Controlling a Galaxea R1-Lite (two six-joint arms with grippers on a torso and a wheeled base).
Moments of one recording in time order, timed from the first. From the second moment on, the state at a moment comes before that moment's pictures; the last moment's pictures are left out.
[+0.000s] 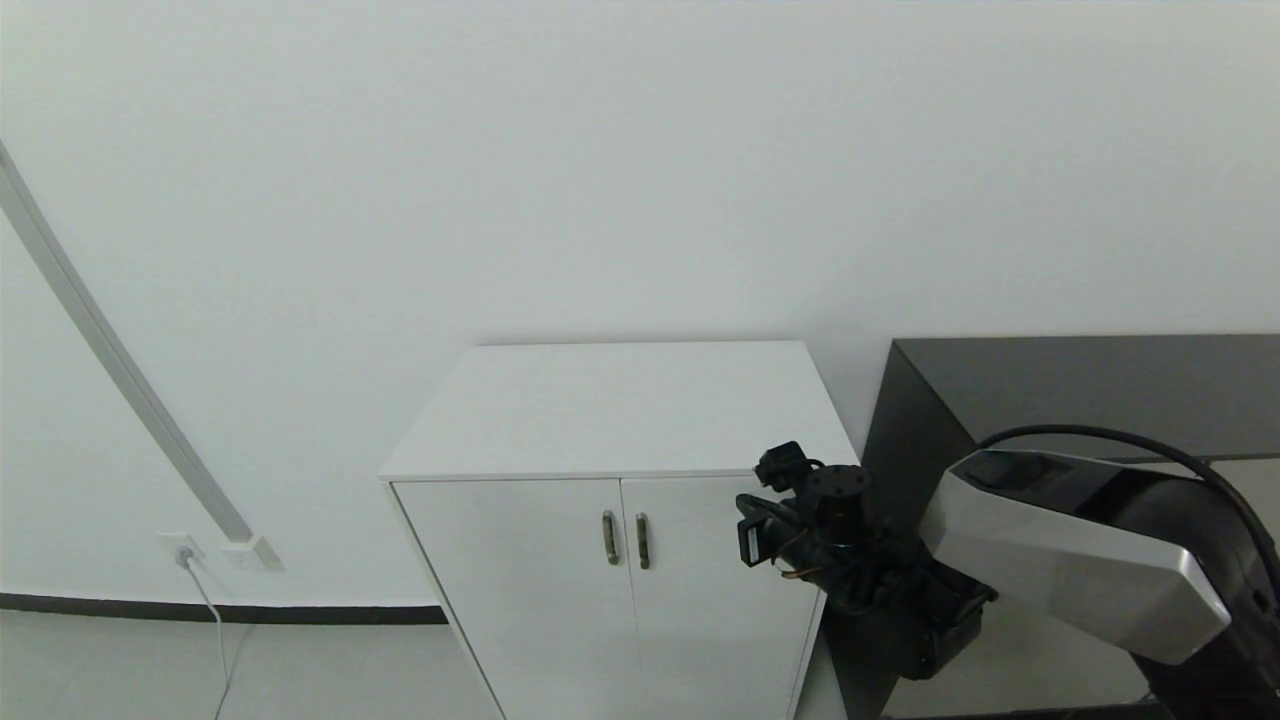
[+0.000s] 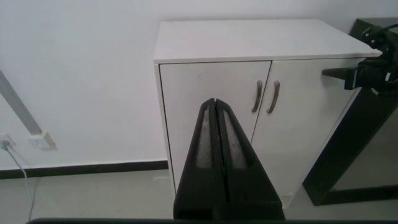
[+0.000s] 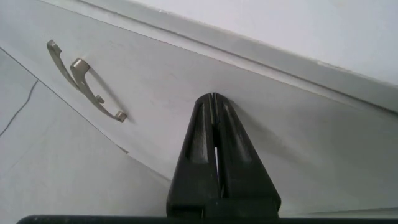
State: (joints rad) left arm 0.00 0.00 0.00 0.00 -0.03 0.00; right arm 0.58 2.48 -1.06 -1.19 -0.06 0.04
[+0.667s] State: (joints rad) left arm 0.00 0.00 0.00 0.00 -0.03 0.00; right arm 0.58 2.47 -1.03 -1.20 -0.06 0.05
